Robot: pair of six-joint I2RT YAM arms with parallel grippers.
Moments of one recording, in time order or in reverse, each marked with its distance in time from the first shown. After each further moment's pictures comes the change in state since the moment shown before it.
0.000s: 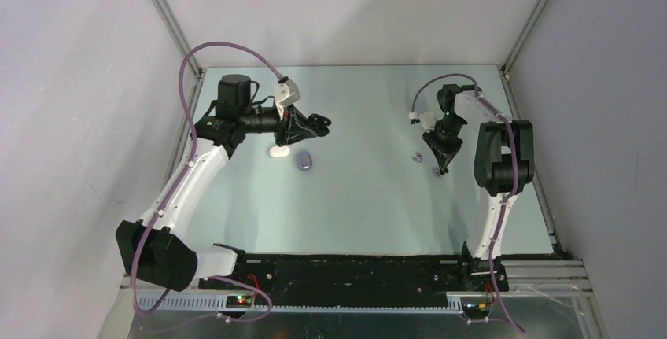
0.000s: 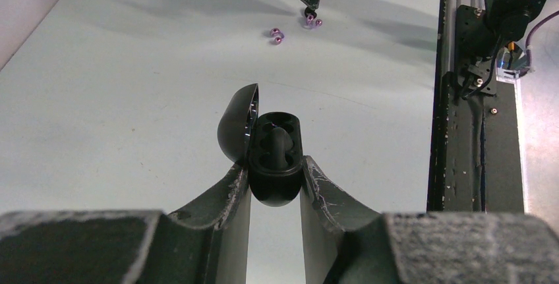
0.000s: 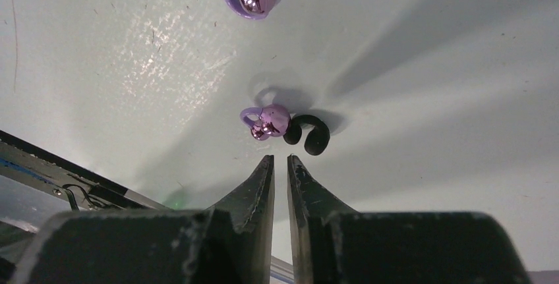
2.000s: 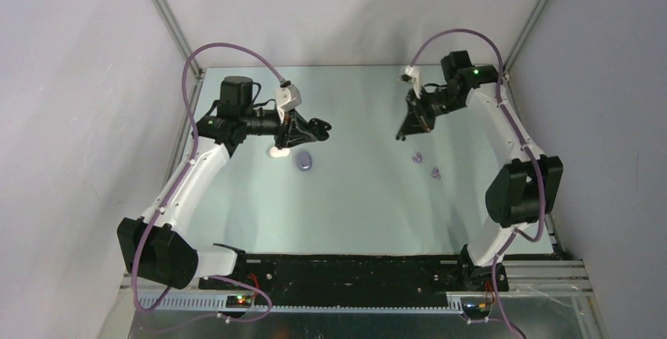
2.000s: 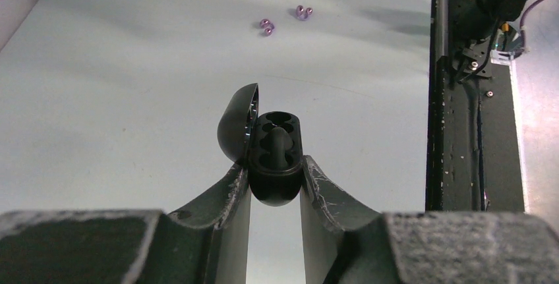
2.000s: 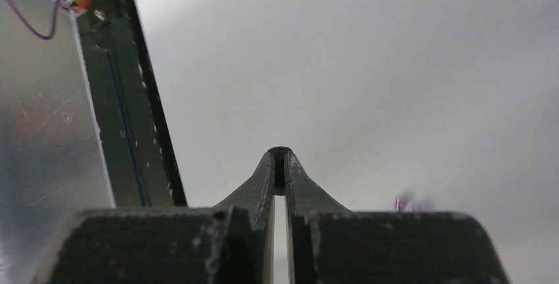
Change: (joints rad) left arm 0.001 0.012 -0.001 -0.060 0.012 0.077; right arm 0.053 -0.267 0.143 -0.059 -0.706 -0.109
